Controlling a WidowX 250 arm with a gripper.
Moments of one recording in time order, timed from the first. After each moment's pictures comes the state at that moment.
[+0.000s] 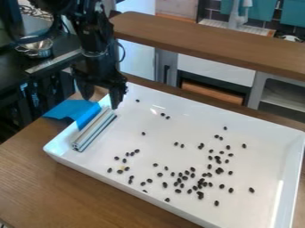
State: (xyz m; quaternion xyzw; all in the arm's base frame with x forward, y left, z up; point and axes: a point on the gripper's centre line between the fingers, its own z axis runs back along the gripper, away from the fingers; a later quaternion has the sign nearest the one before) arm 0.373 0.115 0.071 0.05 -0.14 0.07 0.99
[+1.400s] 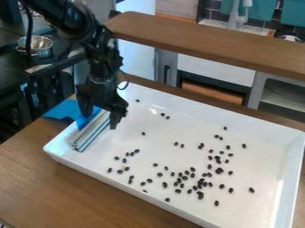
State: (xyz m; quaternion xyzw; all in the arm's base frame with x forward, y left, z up) arm 0.376 0.124 0.021 0.10 -0.11 0.08 0.99
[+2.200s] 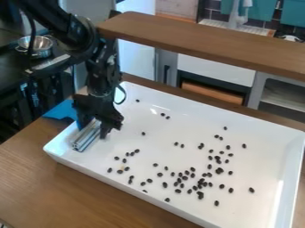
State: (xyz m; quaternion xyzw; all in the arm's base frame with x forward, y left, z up) arm 0.363 0.127 0.001 0.13 -0.09 0.06 0.99
